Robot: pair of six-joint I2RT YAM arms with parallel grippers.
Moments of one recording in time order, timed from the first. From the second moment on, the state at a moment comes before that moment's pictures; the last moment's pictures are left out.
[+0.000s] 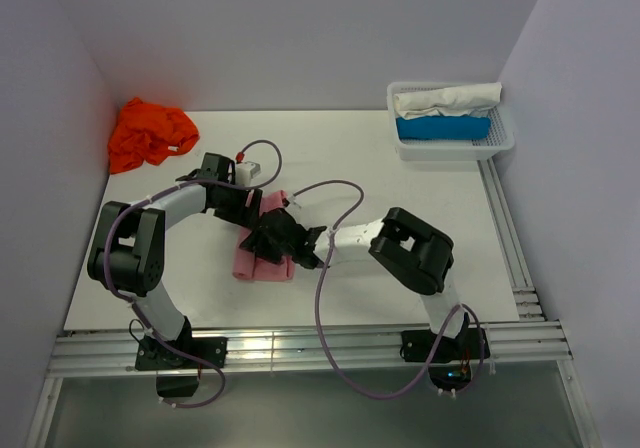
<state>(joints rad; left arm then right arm) -0.23 1.73 1.02 -0.38 0.31 0.11 1.04 2.01 1.12 0.26 0.11 1.36</state>
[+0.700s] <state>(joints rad) -0.24 1.73 1.02 -0.37 0.30 0.11 1.20 2.04 1.63 -0.51 0.49 1.24</state>
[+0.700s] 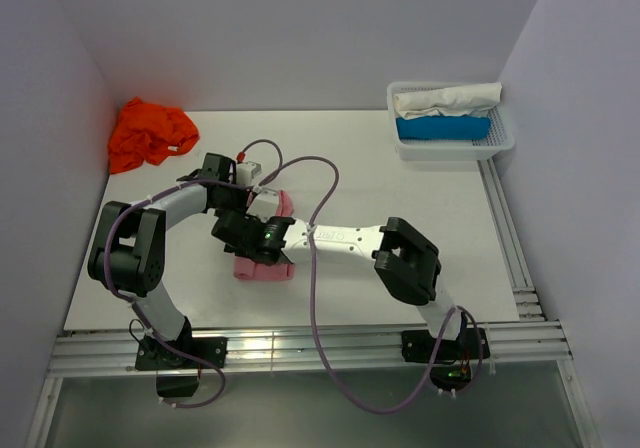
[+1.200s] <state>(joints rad) -0.24 1.73 1.02 -0.37 0.30 0.11 1.20 2.20 1.78 -0.64 0.52 1.21</state>
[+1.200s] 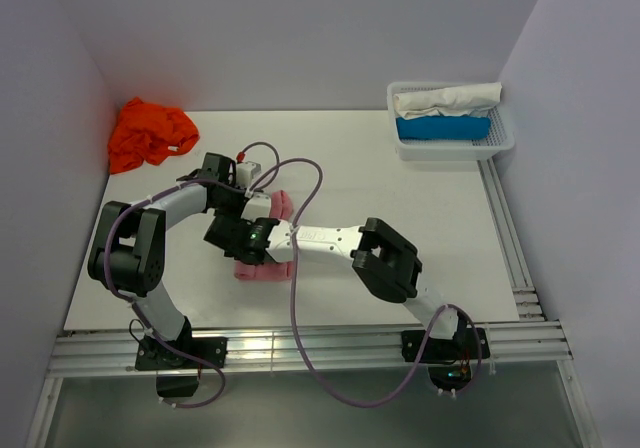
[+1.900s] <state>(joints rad) -0.19 1.73 1.29 -0.52 0.37 0.11 1.18 2.28 1.83 -0.68 0.47 1.19</state>
